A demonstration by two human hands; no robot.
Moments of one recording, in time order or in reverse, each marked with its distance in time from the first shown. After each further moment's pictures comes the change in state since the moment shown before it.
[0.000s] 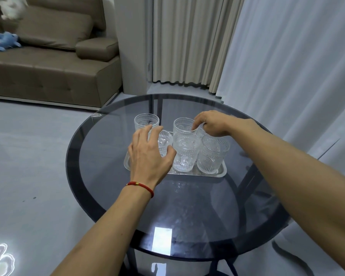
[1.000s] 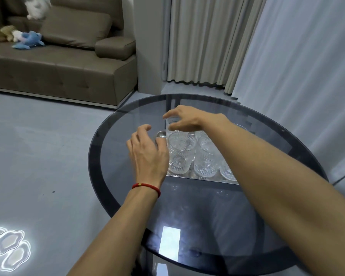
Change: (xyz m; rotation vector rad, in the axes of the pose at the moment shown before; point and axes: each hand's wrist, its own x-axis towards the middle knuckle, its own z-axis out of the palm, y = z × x) left_hand 0.015 -0.032 -0.024 -0.212 0.211 -0.294; right_hand 0.063 -0.118 0.004 0.147 -0.060 -0.177
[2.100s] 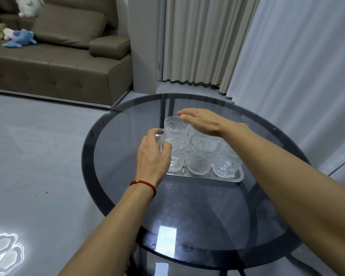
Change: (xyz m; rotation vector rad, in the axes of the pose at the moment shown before) left_hand -0.010 0.009 0.006 -0.058 -0.276 -0.006; right_hand -0.053 0.038 -0.001 0.114 0.146 0.008
